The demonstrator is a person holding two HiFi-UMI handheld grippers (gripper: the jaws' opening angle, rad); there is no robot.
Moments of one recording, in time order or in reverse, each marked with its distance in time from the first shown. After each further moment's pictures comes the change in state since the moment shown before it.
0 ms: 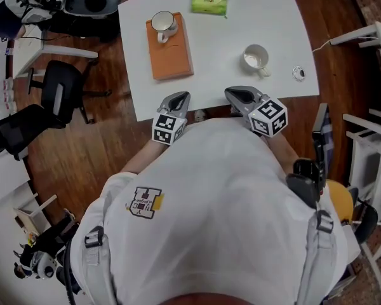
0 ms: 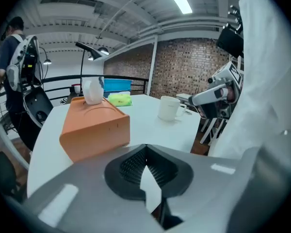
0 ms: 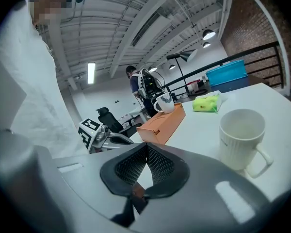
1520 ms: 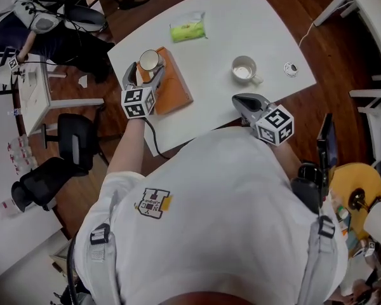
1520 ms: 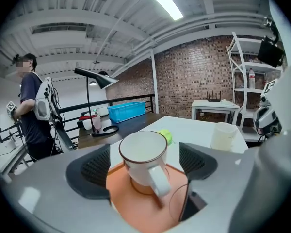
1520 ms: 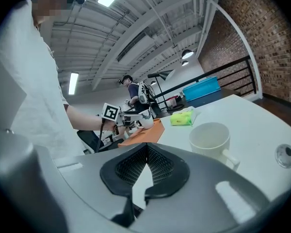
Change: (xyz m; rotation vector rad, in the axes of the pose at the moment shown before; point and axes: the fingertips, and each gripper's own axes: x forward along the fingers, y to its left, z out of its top) left arm 0.061 0.173 0.190 0.179 -0.190 0.136; right arm -0.031 -0.036 0.024 0.081 -0.198 -0.227
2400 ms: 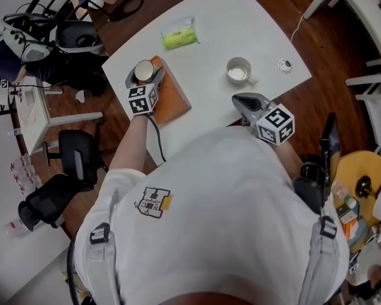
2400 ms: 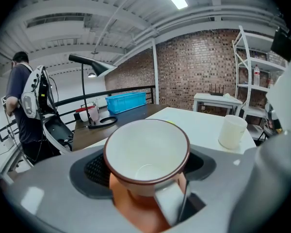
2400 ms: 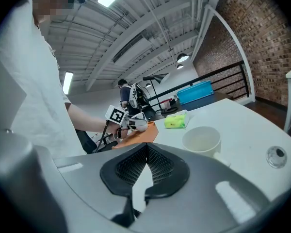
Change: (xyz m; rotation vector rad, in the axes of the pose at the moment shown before) left arm 0.048 0.004 -0.023 -0.007 0.116 -0.002; right arm -0.002 -0.007 0.007 0.007 -0.028 -0.075
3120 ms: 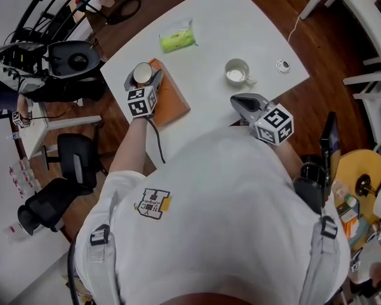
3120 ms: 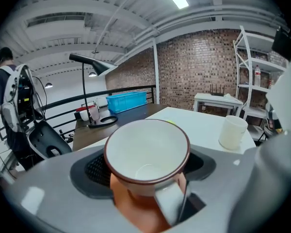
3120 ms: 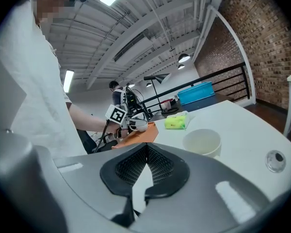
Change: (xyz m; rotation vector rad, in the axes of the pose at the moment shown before) left arm 0.002 0.000 0.001 -0.009 0.004 0.007; right arm 0.001 -0.001 0.004 -0.020 0.006 -0.001
